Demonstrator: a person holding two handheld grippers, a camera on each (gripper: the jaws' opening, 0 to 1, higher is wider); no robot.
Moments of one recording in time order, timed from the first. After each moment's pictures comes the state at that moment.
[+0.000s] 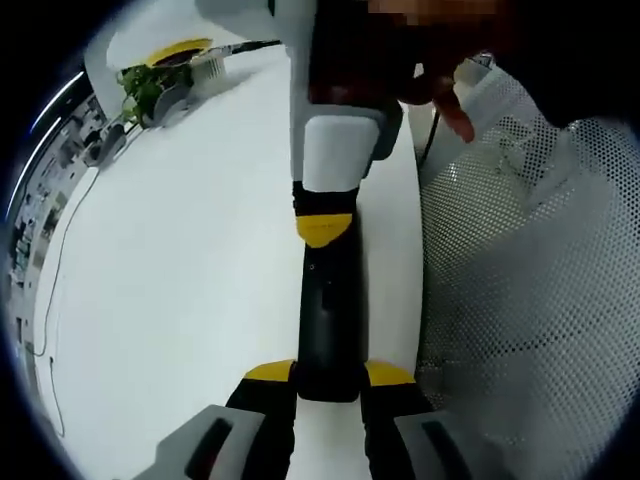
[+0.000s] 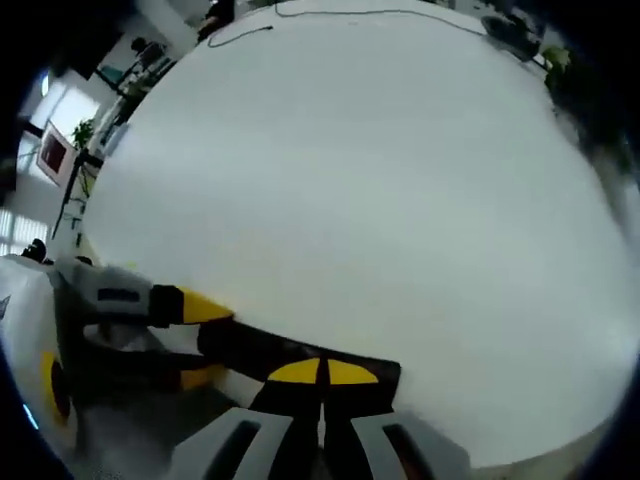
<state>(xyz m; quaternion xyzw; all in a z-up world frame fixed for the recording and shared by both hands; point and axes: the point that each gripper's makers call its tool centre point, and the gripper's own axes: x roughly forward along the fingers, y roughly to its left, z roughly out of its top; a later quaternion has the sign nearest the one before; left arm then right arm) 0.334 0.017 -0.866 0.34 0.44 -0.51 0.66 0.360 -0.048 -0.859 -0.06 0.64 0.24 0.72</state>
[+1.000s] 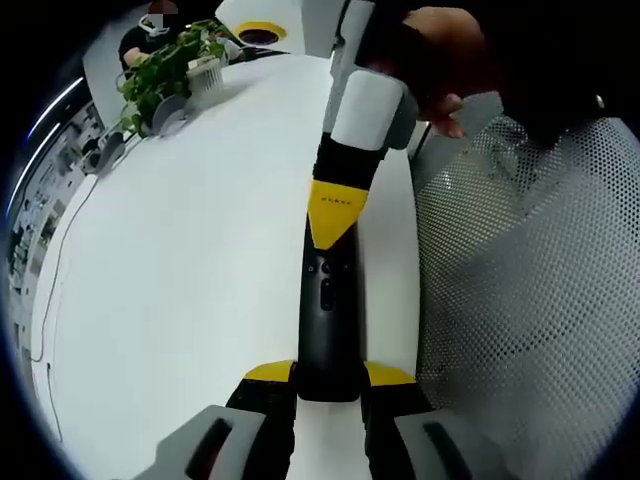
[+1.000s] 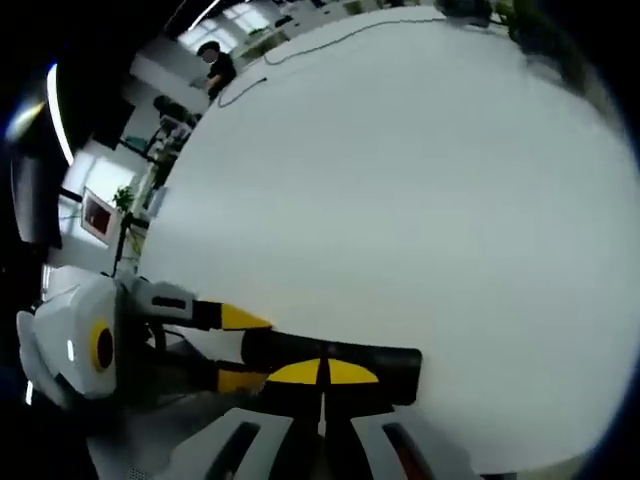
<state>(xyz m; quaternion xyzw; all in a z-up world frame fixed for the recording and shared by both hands) 0.335 0.017 -0.865 0.33 0.41 -0.54 0.66 0.359 -0.039 -0.845 0.14 0.60 0.28 0.73</state>
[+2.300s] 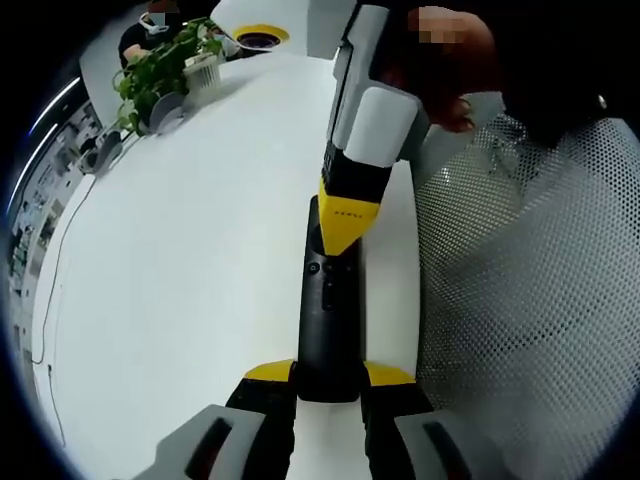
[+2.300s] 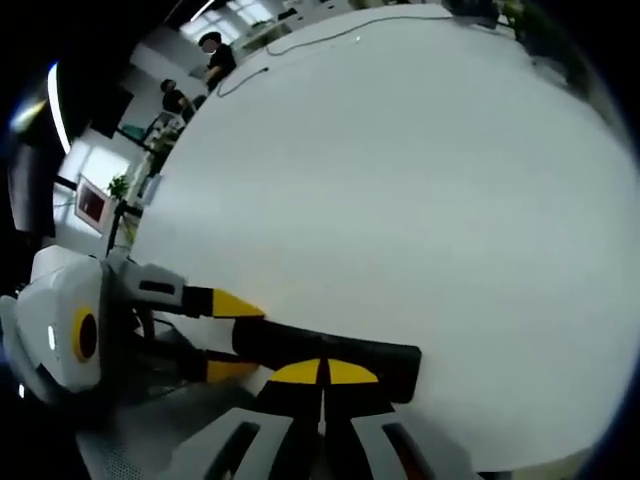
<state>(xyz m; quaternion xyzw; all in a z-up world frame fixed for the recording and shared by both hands) 0.337 0.016 -0.867 0.34 0.42 -0.53 0.65 0.349 -0.044 -0.855 0.10 0.62 0.27 0.72</state>
